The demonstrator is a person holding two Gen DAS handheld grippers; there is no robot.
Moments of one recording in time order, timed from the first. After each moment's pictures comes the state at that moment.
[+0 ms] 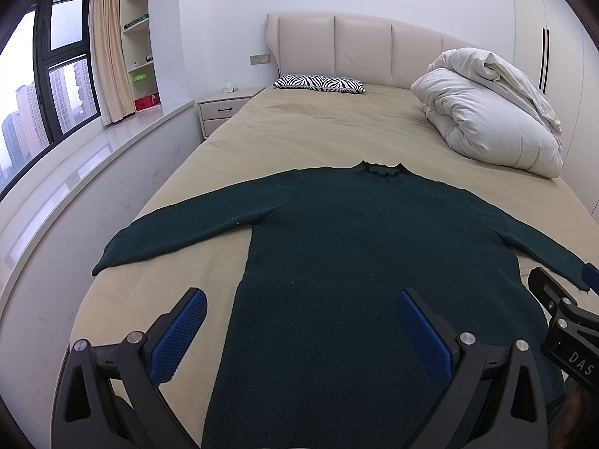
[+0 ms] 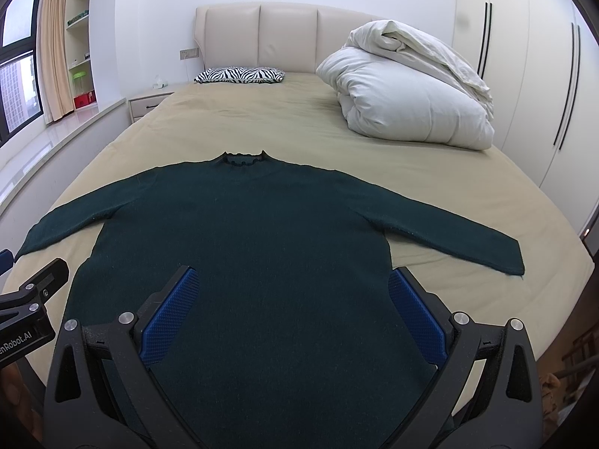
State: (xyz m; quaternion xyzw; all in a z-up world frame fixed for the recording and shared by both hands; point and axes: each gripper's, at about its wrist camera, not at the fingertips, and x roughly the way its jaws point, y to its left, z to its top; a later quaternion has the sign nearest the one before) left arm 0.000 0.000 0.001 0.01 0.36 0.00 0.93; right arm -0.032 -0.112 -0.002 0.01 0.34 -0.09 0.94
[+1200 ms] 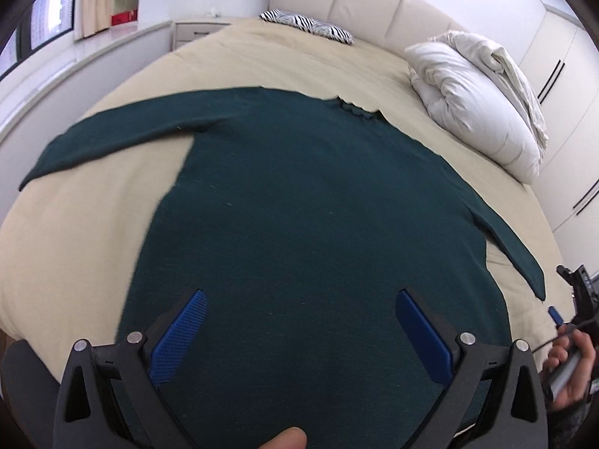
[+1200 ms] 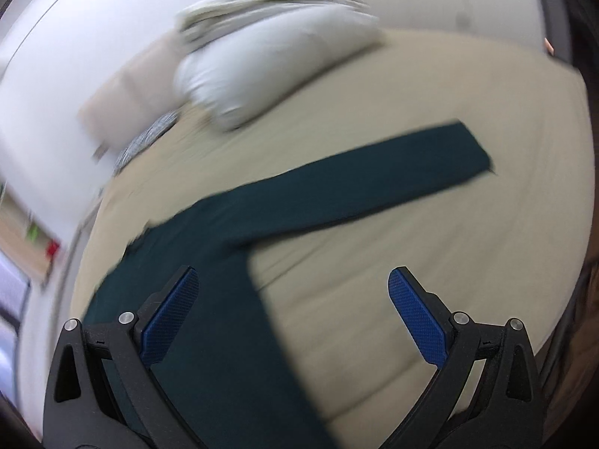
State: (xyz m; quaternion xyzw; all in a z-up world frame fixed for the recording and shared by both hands) left arm 0.017 0.004 -0.071 -0.11 0.47 -0.08 0.87; right arm -0.068 -0.425 -0.079 0.37 0.30 -0.22 0.85
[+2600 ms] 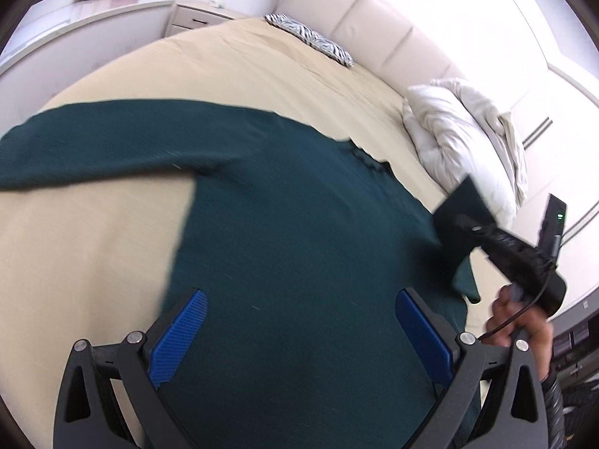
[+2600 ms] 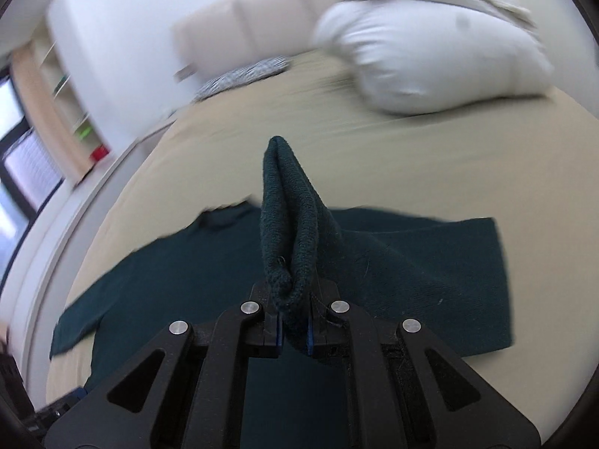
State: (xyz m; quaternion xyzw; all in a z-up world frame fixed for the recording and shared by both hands) left arm 0.105 0.081 -0.087 -0.22 0.44 -0.12 0.86; right arm 0.198 -0.237 -0.048 0.15 0.38 0.02 0.91
